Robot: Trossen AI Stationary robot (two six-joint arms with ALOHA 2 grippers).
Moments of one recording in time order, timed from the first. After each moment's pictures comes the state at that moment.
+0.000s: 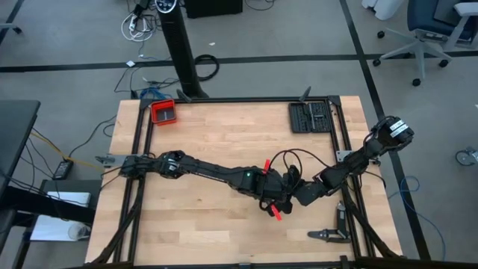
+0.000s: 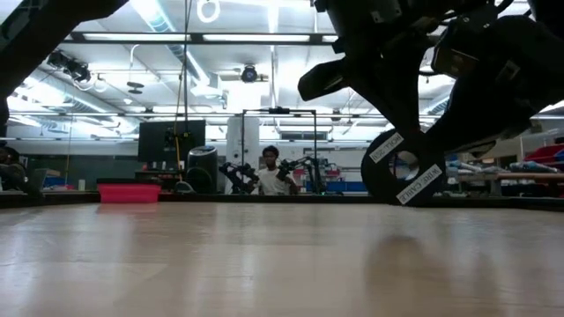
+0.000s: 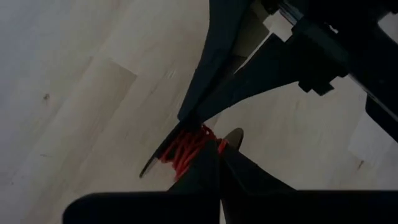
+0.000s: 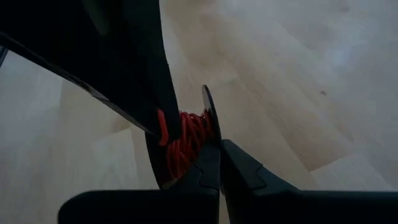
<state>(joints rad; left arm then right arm) -0.25 2.43 2.35 -1.02 -0.23 -0.77 0.53 1.47 0.49 0.29 0.63 0.70</state>
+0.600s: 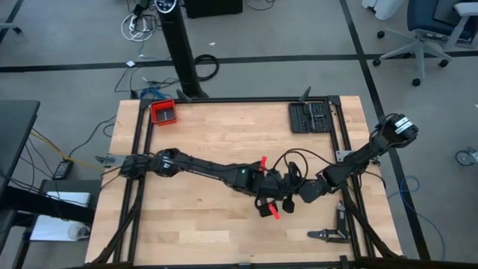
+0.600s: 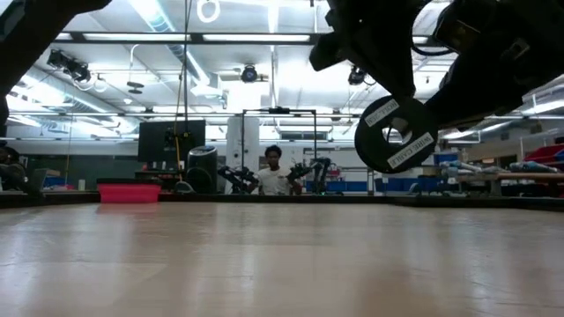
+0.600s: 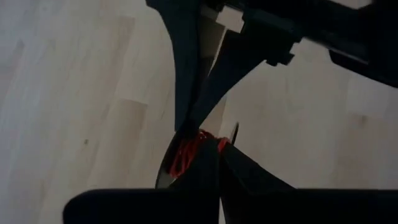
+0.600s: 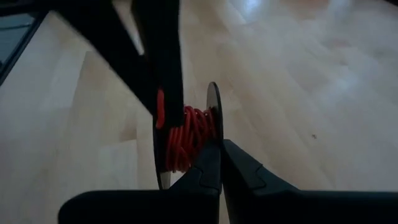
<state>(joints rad) -0.26 2.37 2.36 -1.05 -0.28 -0.44 0.53 1.39 0.50 0.28 0.63 0.49</state>
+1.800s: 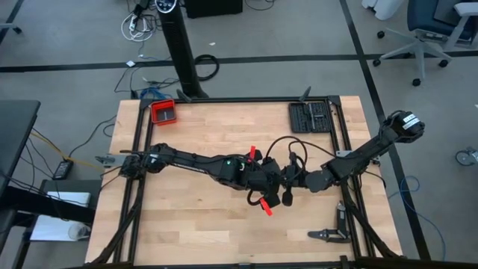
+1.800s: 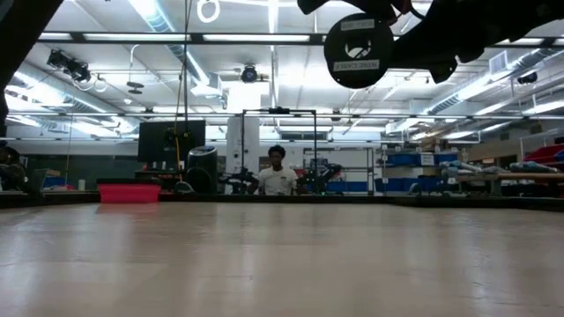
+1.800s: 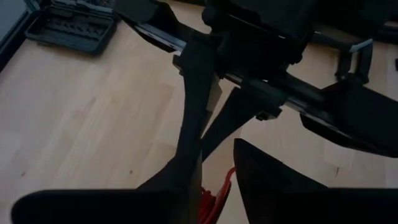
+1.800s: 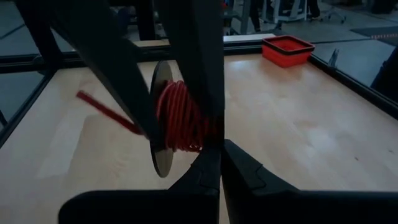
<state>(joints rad) -0.26 2.23 2.36 -1.02 -0.42 -0.44 0.49 1.25 0.55 0.34 0.69 0.24</state>
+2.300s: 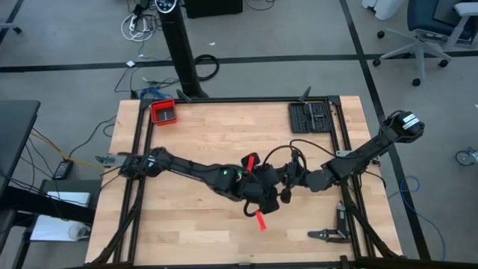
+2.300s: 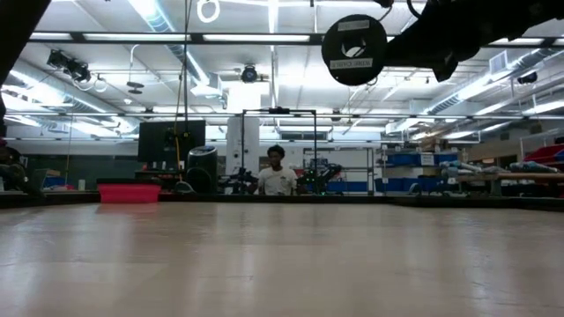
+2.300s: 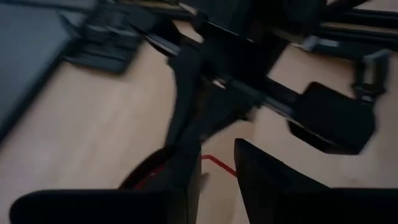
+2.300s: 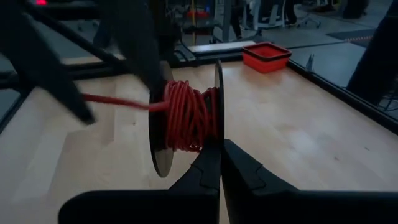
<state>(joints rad) -0.32 2.22 2.36 -1.01 -0.57 -0.44 0.49 1.25 0.55 0.36 0.77 0.26</state>
